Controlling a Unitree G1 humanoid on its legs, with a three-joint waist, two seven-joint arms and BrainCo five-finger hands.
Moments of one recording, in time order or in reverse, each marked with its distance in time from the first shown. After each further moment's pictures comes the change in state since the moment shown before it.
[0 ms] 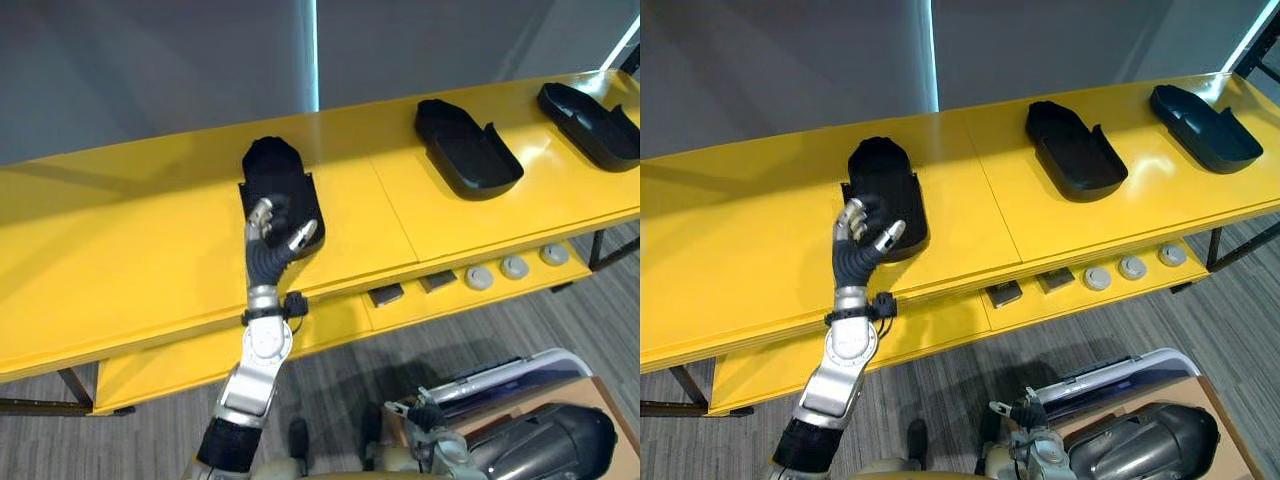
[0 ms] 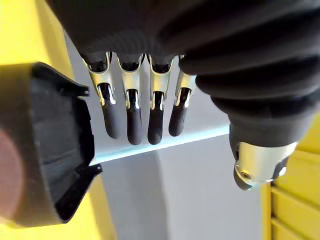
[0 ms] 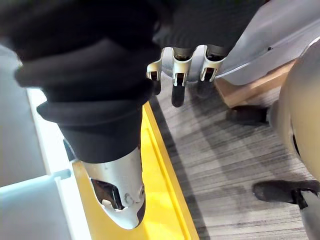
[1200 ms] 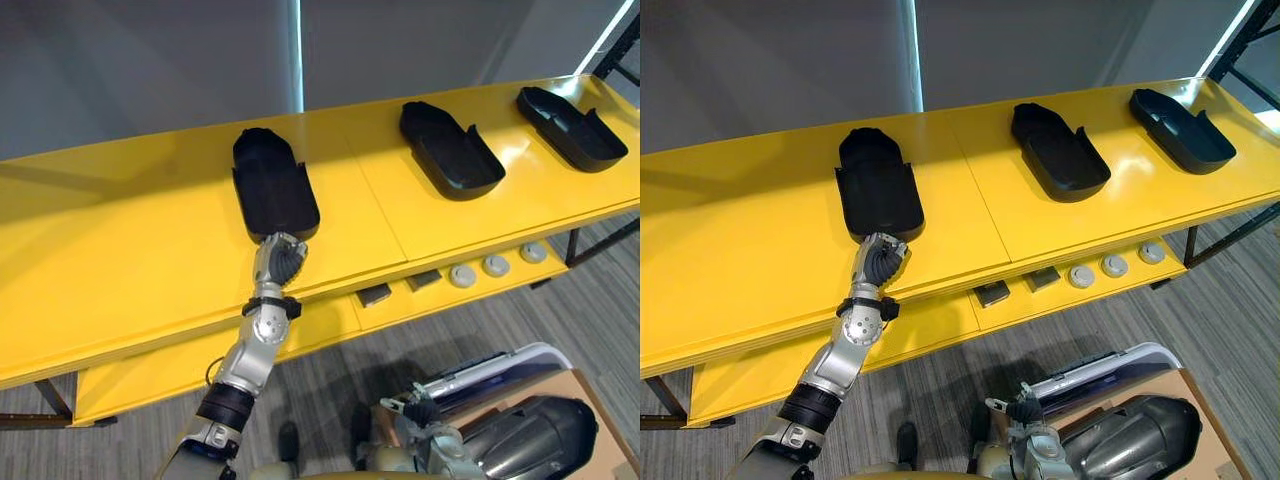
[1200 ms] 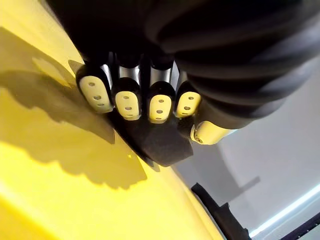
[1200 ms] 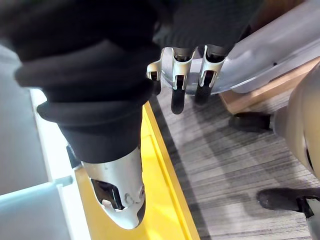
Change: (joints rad) left arm -0.321 0.072 0.025 0.434 0.194 0.105 -0.016; right arm -0.033 0.001 0.010 0.004 -0.004 0.006 0.005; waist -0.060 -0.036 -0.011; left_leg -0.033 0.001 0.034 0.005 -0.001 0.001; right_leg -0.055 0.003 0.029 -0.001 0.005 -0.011
